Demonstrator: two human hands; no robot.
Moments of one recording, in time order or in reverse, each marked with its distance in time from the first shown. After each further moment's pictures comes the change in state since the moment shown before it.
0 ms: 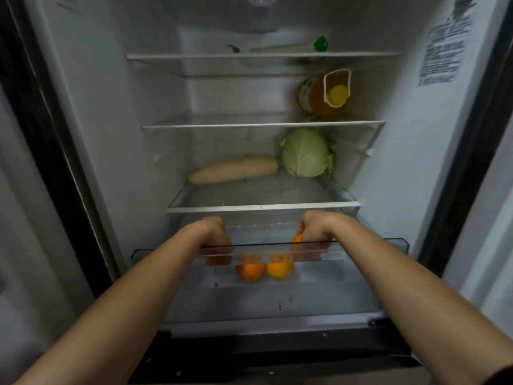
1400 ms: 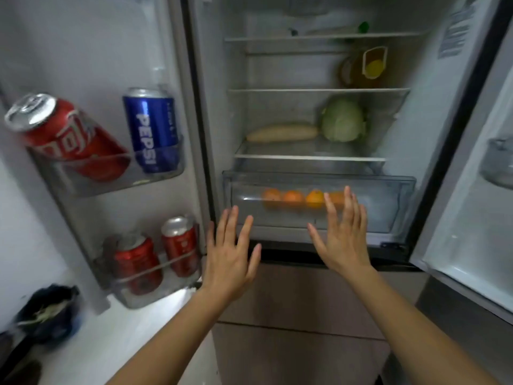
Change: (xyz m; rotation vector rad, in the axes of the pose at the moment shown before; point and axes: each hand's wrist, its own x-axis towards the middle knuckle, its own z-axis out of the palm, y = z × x) left_hand -0.265 -0.066 0.188 0.068 0.998 0.208; right_hand -0.169 -0.035 0.200 -0.042 1.111 -0.274
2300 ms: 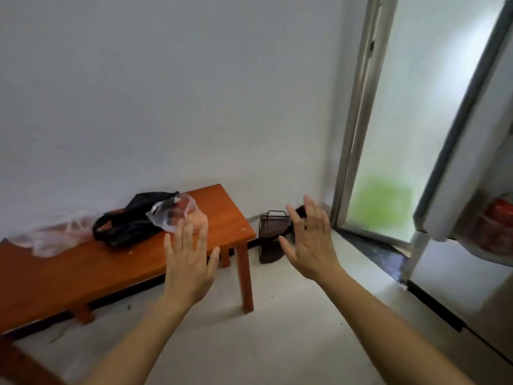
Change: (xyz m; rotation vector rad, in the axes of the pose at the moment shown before) left_hand -0.485 -0.192 -0.443 0.765 -0.154 -1.043; right_hand -0.225 -0.589 -0.136 0.888 -0.274 -0.896
